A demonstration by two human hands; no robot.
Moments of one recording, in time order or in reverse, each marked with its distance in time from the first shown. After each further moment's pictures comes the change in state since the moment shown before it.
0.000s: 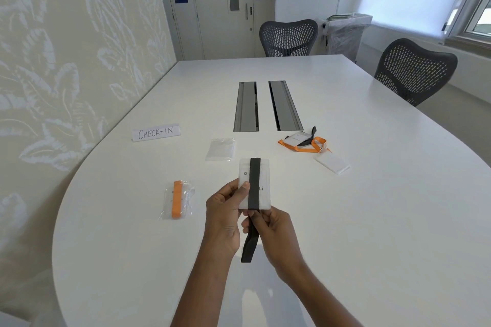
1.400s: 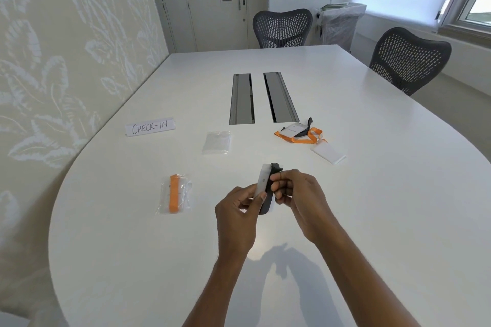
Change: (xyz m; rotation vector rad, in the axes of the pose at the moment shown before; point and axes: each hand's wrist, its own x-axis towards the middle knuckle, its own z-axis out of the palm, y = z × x) left_hand -0.019 -0.031 0.005 0.566 0.054 0.514; right_hand 0.034 -0.058 -0.046 0.197 0.135 0.234
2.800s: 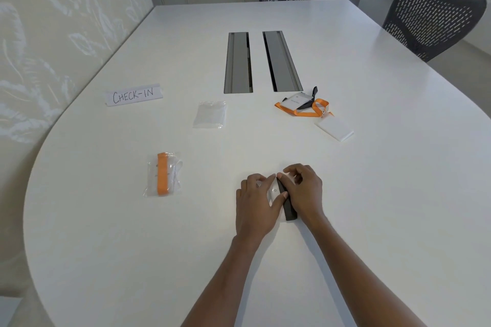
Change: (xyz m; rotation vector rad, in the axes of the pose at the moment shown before) left_hand 0.017 -0.110 0.064 0.650 -0.319 0.051; right_hand 0.095 0.120 -0.053 -0.662 0.308 -0.237
